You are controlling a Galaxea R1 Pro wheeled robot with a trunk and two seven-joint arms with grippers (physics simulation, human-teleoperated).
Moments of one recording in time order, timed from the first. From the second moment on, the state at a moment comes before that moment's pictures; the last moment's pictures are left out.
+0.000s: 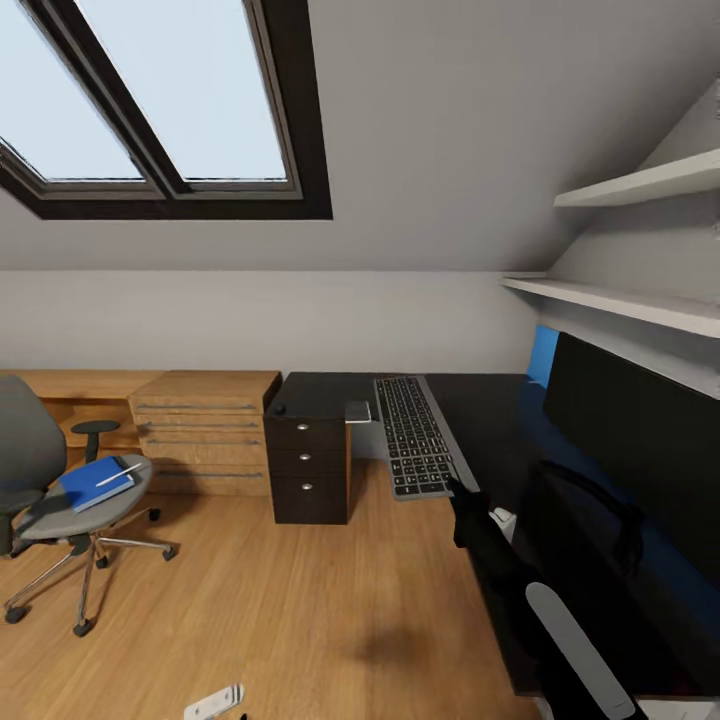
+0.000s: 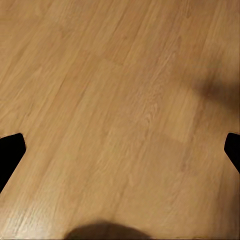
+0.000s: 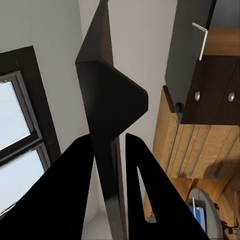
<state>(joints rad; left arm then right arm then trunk) -0.08 0.03 -0.20 -0.79 0.51 0.09 0.33 -0.26 -0.11 0.25 -1.42 -1.72 -0.02 -0.06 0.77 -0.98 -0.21</state>
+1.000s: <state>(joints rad) -0.08 0.03 -0.20 -0.77 0.51 0.01 0.33 -0.27 -0.05 0.25 -1.25 -1.72 -0.04 -0.06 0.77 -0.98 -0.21</state>
